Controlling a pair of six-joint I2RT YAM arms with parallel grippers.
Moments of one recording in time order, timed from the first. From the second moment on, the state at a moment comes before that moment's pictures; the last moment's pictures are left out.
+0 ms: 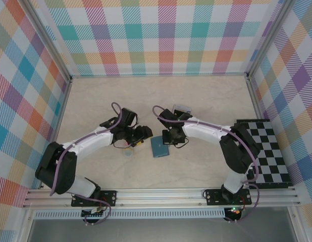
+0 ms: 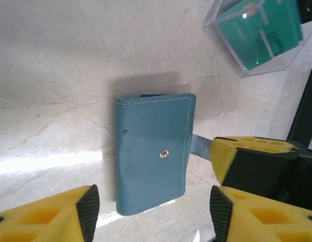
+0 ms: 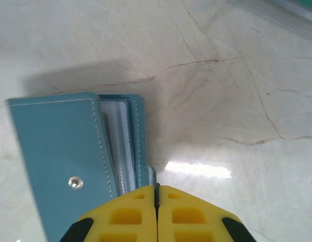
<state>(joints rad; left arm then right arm) -0.53 1.43 0.88 -0.43 0.37 -0.91 0.80 1.74 1.19 -0.75 0.01 0.71</state>
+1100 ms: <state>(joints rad) -0.49 1.34 0.86 -0.47 0.35 -0.89 0.68 1.54 1.03 -0.78 0.03 0.73</state>
